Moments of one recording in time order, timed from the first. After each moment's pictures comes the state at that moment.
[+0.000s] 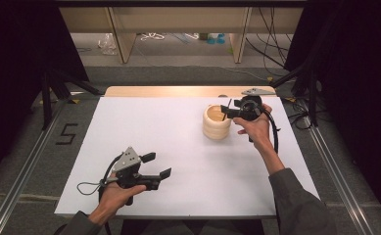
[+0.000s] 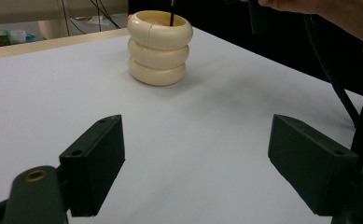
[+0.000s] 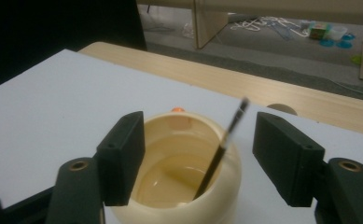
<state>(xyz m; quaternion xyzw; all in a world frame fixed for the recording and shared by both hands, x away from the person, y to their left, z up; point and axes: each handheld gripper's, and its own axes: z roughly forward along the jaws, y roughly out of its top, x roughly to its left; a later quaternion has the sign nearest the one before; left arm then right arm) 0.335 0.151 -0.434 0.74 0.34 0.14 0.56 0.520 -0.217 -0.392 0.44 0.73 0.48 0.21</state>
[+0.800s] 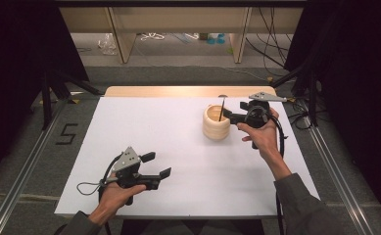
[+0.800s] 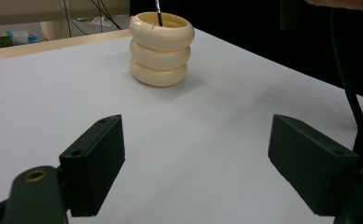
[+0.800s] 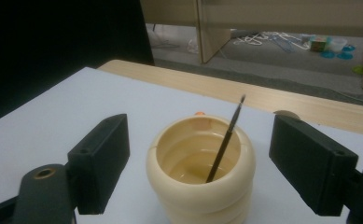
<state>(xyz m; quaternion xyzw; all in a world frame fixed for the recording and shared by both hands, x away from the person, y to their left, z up) 0.334 0.151 -0.434 0.74 0.35 0.14 0.56 0.479 -0.222 -0.373 0.44 0.72 0.50 0.21</state>
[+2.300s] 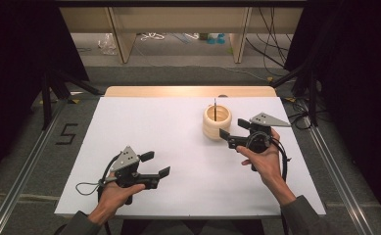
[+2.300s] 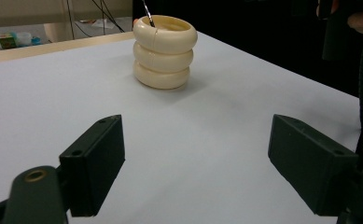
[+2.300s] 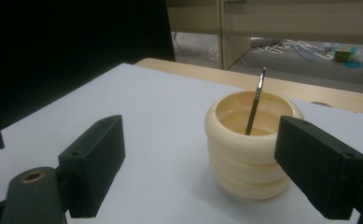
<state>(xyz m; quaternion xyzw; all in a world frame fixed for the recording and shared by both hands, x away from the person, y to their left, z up) 0.335 0.154 -0.433 0.73 0.35 0.14 0.56 0.412 -0.213 -0.385 0.40 0.71 0.54 0.19</state>
